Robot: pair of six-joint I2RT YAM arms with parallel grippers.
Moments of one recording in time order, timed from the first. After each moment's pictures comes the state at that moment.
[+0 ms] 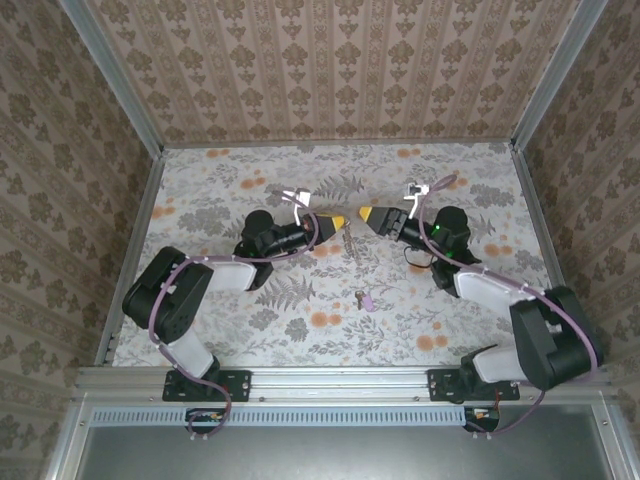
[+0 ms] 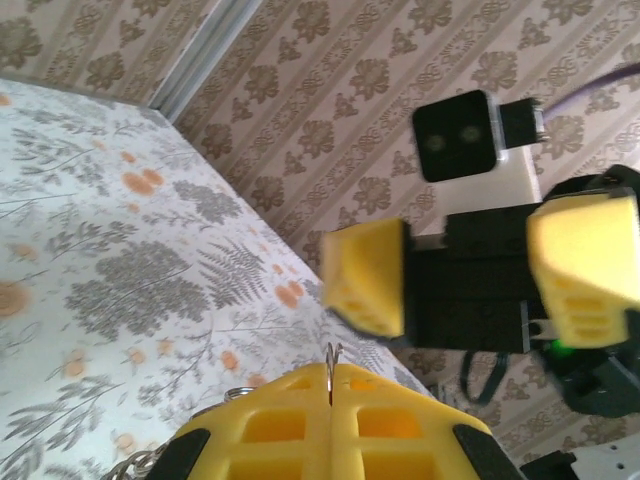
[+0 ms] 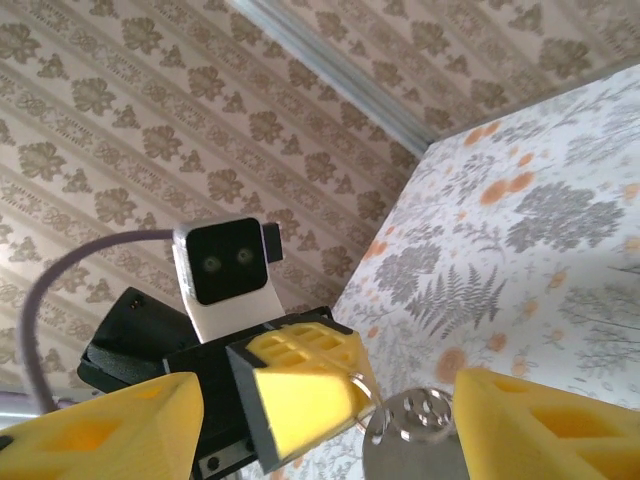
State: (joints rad) left arm -0.59 1.67 0.66 1.08 0.70 -0.77; right arm 0.30 1.33 0.56 0.80 -0.63 0.89
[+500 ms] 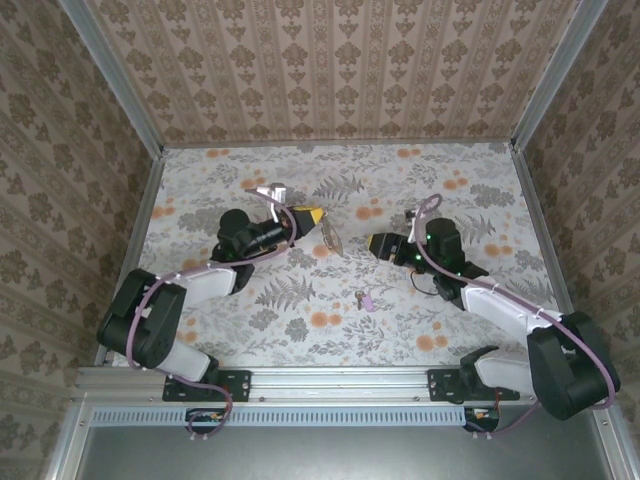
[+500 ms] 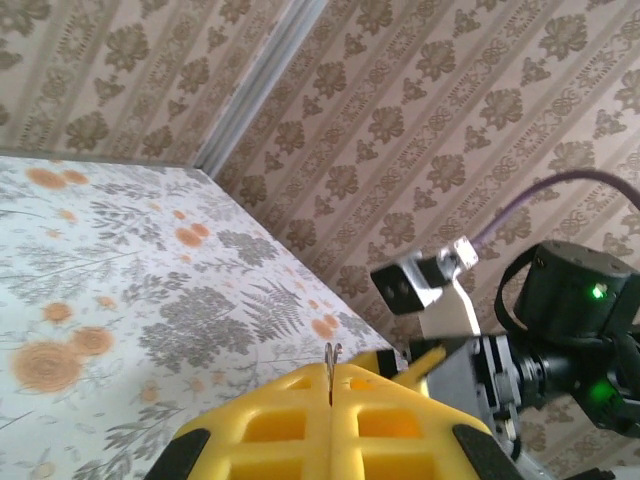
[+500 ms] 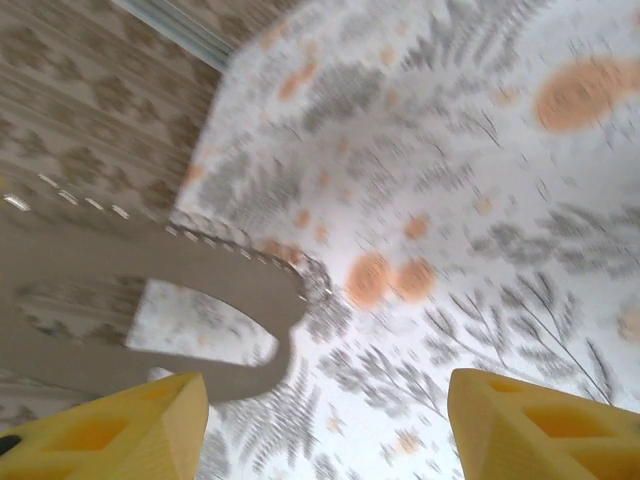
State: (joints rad) left arm -0.48 1.47 0.60 0.99 0.71 -0.69; right arm 0.37 1.21 0.51 0.22 -0.40 0.67
